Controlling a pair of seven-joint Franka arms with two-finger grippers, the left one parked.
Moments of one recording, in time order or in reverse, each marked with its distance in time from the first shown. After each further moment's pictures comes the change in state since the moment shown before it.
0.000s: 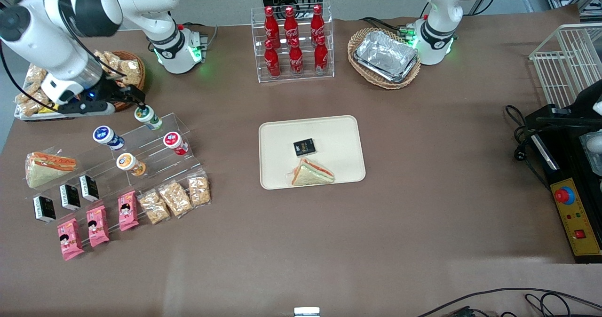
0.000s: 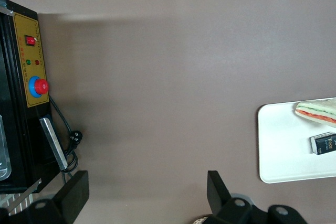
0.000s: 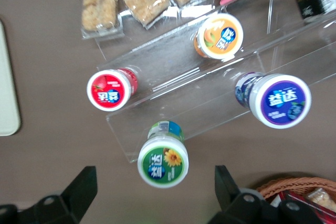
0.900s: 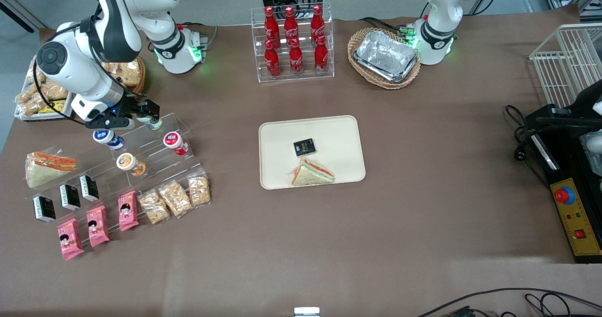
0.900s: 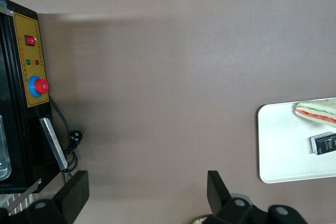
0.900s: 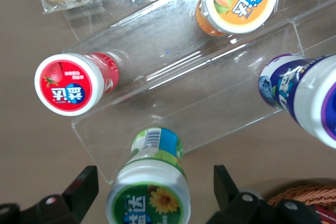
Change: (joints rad) arm -0.002 0.094 -0.003 -0.129 -0.001 0.169 0.000
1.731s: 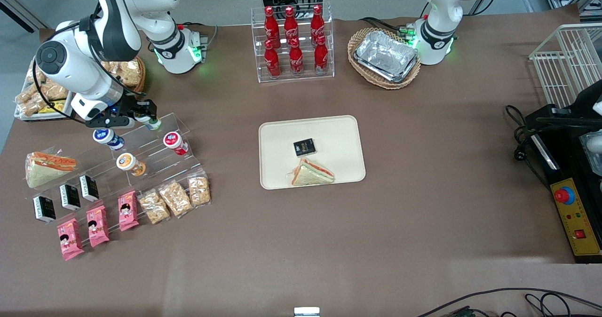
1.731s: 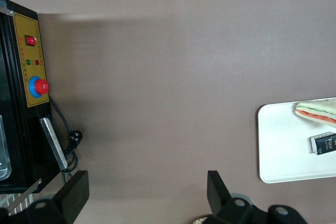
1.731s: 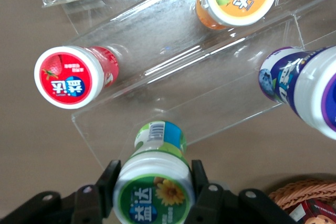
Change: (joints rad) arm 0.000 -0.009 0.000 0.000 0.000 -0.023 -0.001
